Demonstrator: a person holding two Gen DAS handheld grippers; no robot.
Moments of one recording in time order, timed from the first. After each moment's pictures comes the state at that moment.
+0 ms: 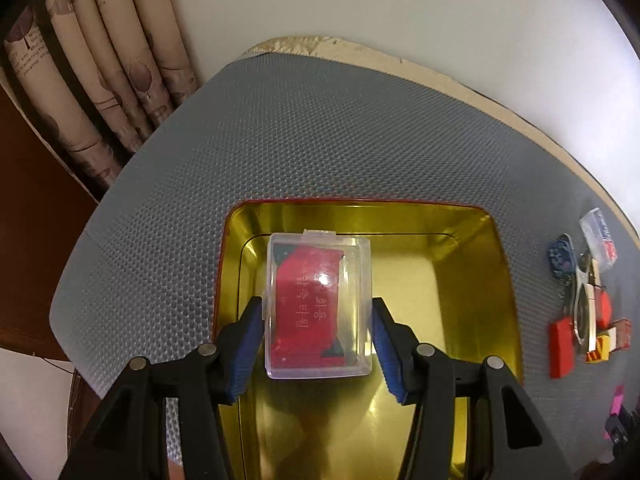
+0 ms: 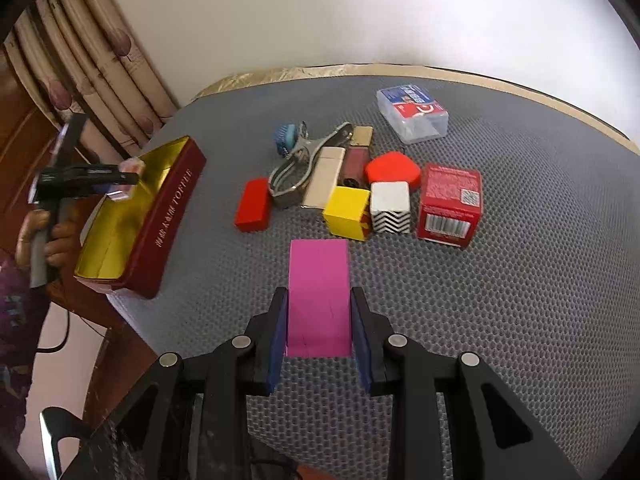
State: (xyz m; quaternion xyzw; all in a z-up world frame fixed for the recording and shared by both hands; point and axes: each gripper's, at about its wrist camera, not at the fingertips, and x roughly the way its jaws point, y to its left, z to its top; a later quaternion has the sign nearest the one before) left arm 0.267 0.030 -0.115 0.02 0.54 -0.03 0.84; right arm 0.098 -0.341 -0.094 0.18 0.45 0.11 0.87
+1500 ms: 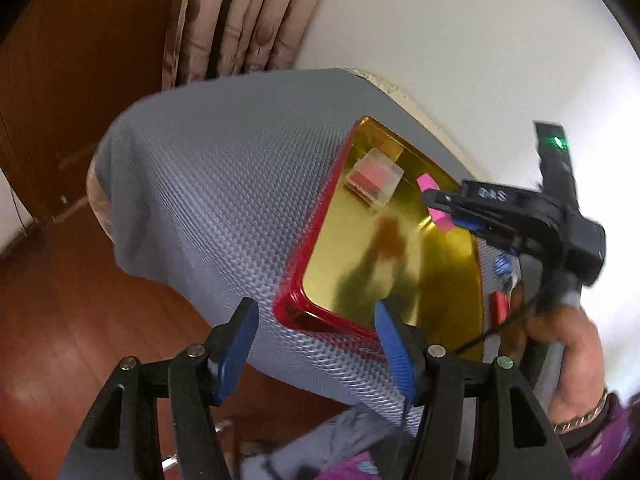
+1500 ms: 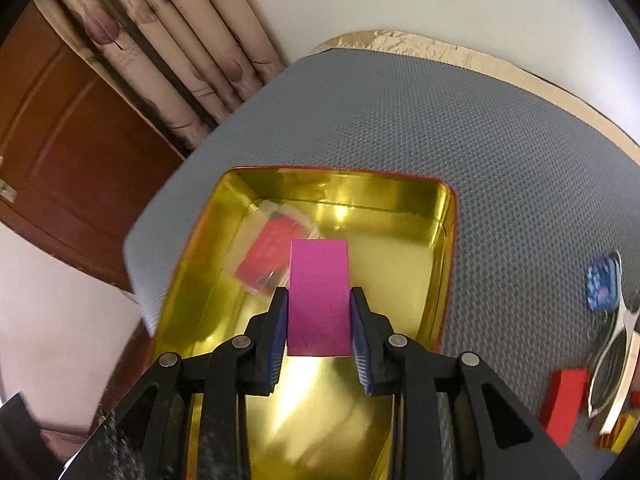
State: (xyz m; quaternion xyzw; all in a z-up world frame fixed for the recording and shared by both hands) left arm 0.059 0.102 -0.101 -0.21 0.46 0.03 0.86; right arm 0.297 -0.098 -0.063 0.12 0.49 0.25 0.83
